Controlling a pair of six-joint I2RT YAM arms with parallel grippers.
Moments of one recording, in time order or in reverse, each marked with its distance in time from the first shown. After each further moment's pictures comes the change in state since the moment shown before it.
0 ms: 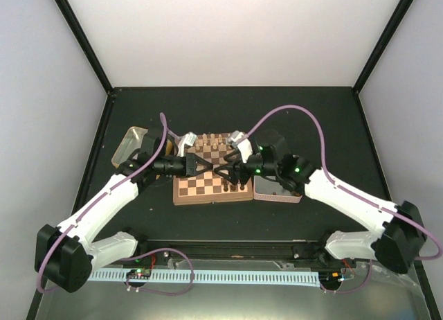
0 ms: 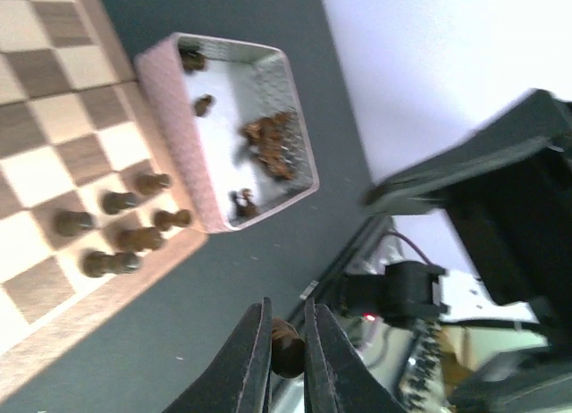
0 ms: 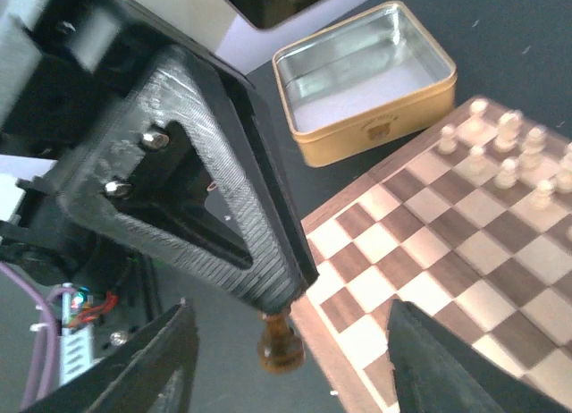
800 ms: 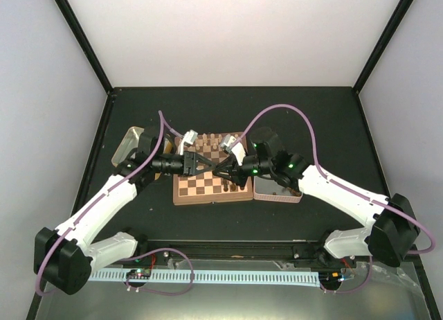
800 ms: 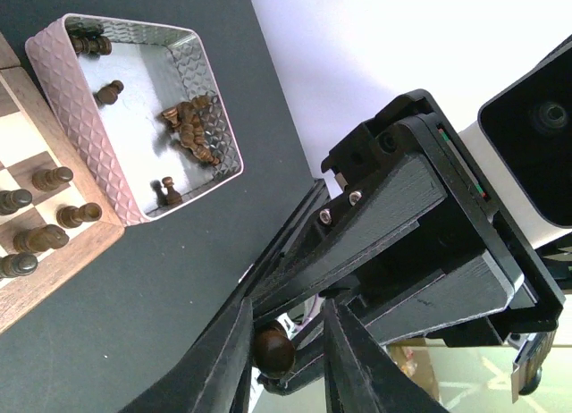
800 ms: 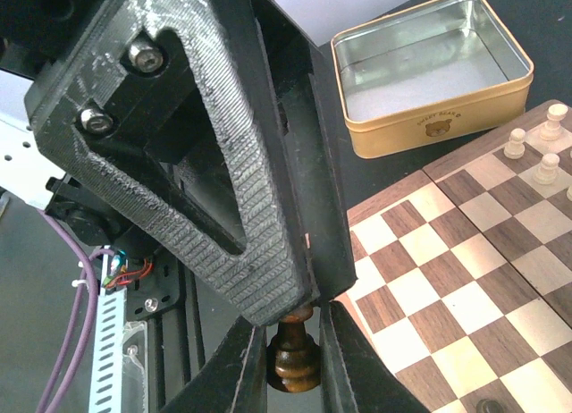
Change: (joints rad) left arm 0.001 -0.020 0.013 0.047 0.126 -0.057; right arm -0.005 0.051 0.023 -0.008 -0.157 -0.095
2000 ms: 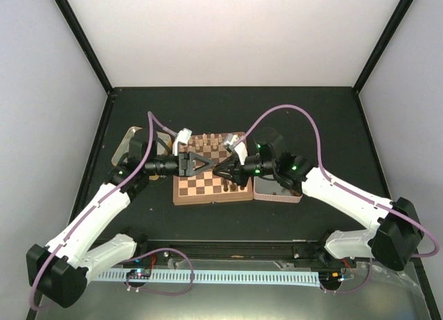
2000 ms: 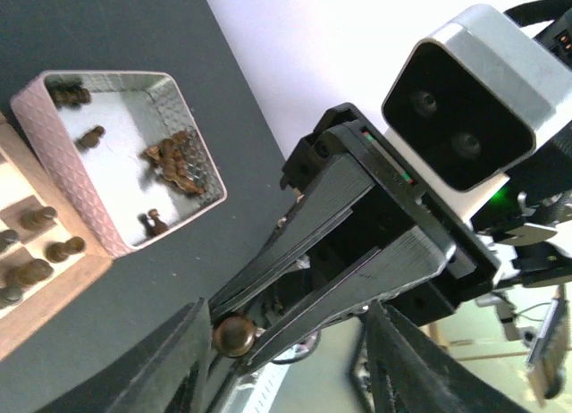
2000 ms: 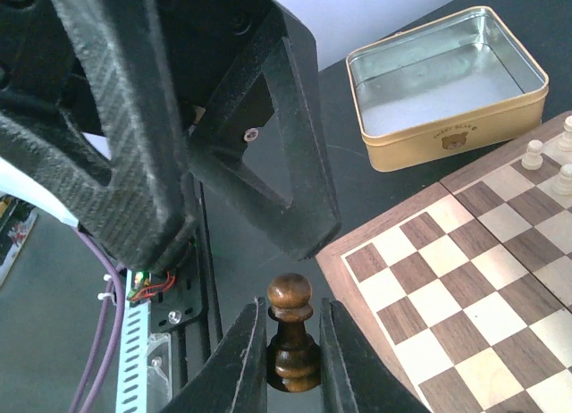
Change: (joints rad) left arm -0.001 -0.106 0.000 0.014 -0.037 0.010; right arm -0.004 -0.034 -0.026 0.043 -0.026 0.072
